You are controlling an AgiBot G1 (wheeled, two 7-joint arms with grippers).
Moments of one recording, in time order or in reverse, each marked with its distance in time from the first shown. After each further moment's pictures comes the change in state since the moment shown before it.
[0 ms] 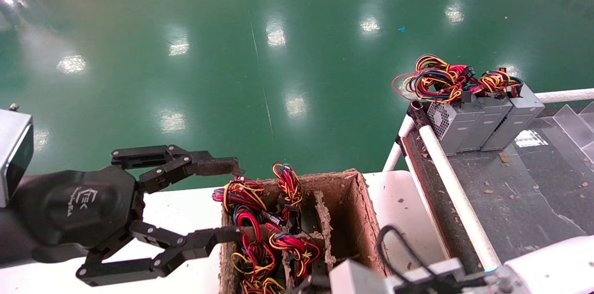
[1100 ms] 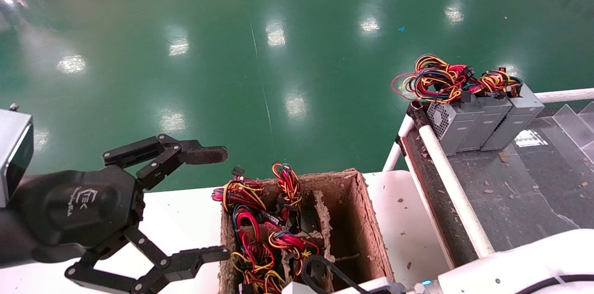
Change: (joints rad) left arm 0.000 0.000 0.001 0.000 0.000 0.000 0.000; right arm -0.009 -0.132 -0.114 0.020 -0.233 0.141 0.056
